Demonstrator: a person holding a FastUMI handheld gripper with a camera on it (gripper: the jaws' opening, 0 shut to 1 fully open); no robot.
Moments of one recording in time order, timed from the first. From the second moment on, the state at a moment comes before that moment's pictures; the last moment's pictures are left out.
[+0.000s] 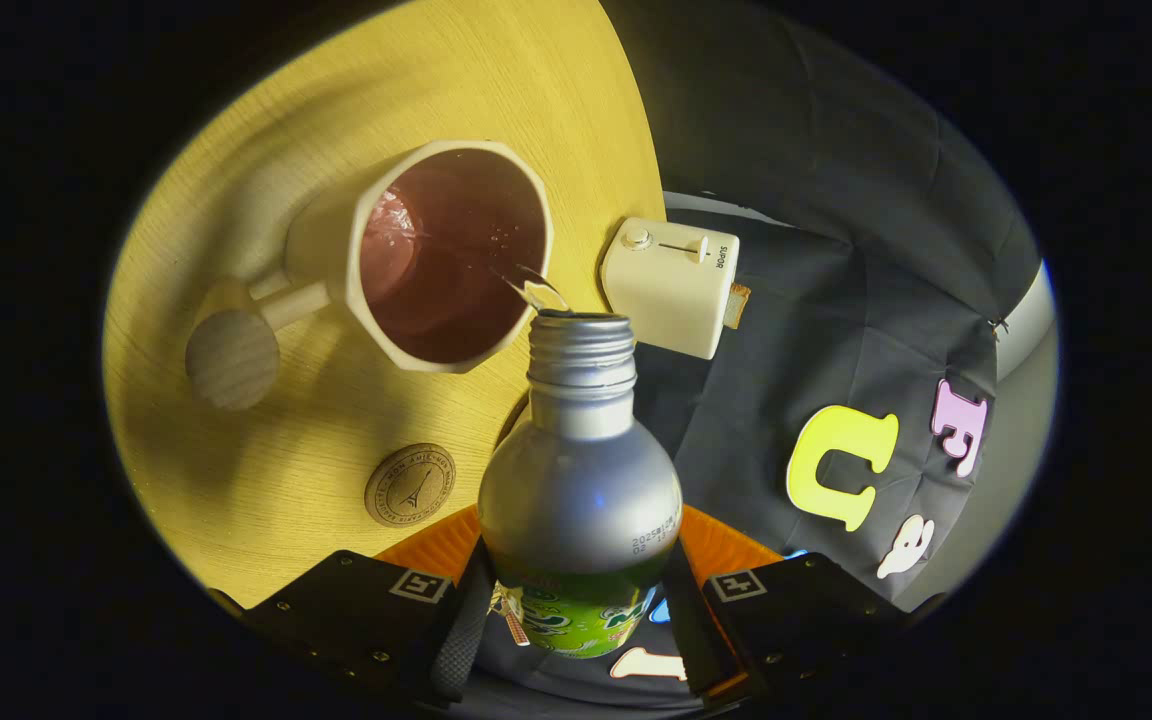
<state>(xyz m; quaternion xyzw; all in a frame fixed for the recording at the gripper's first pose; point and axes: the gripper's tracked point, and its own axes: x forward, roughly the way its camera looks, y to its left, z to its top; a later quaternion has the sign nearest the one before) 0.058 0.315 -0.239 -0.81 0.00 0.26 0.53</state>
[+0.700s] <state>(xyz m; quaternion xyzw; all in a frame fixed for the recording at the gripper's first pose) 0.063 0.313 -0.239 -0.82 0.00 0.26 0.51</state>
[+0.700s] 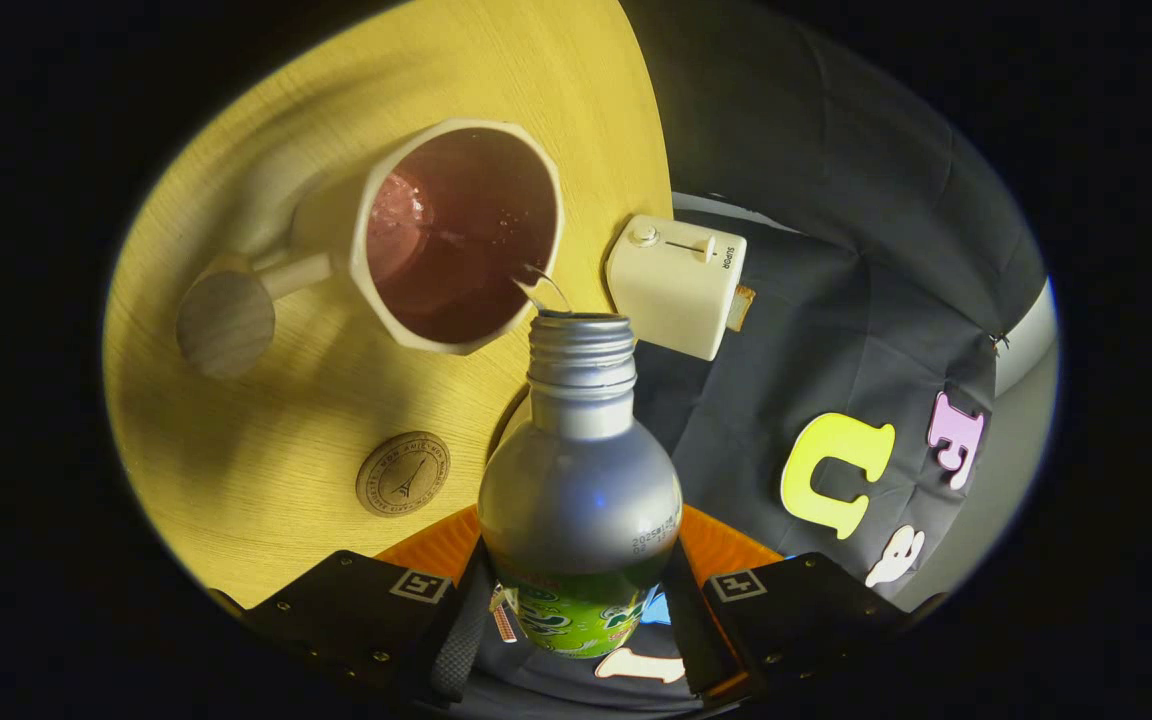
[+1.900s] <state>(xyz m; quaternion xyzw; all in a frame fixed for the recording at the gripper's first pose) 0.062 0.320 -0.235 -0.85 -0.02 0.26 0.45</state>
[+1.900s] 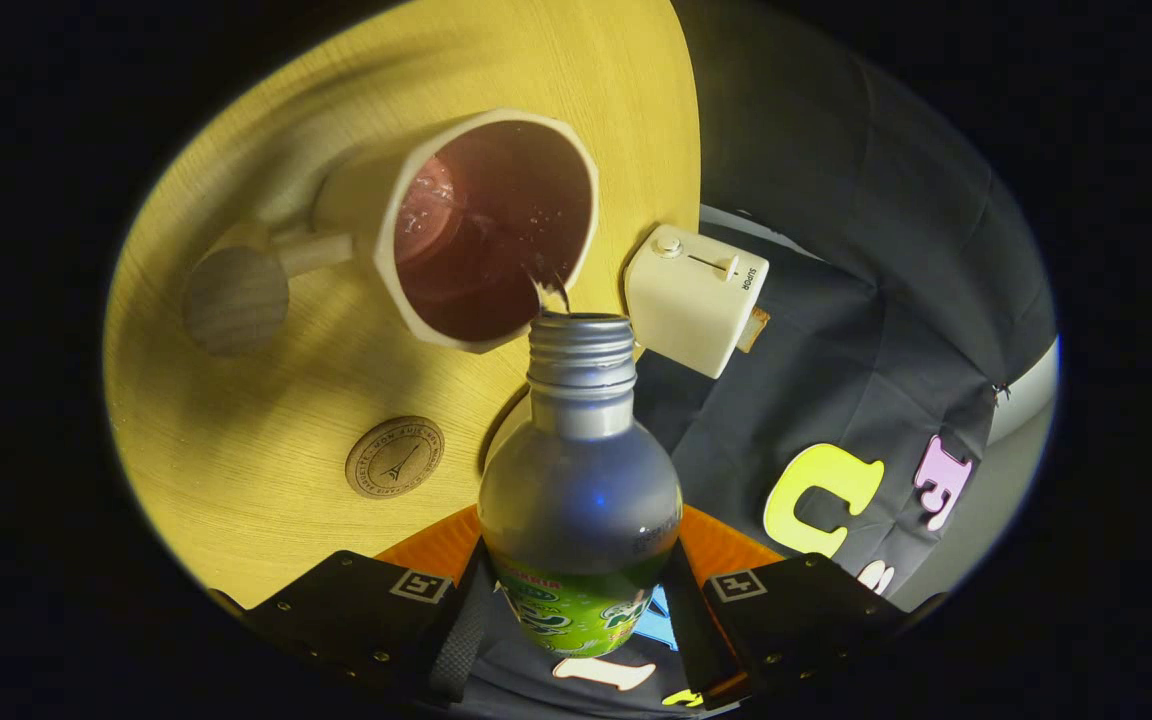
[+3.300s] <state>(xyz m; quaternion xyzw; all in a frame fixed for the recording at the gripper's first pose) 0.056 0.331 -0.230 -0.88 -0.04 0.25 0.40</state>
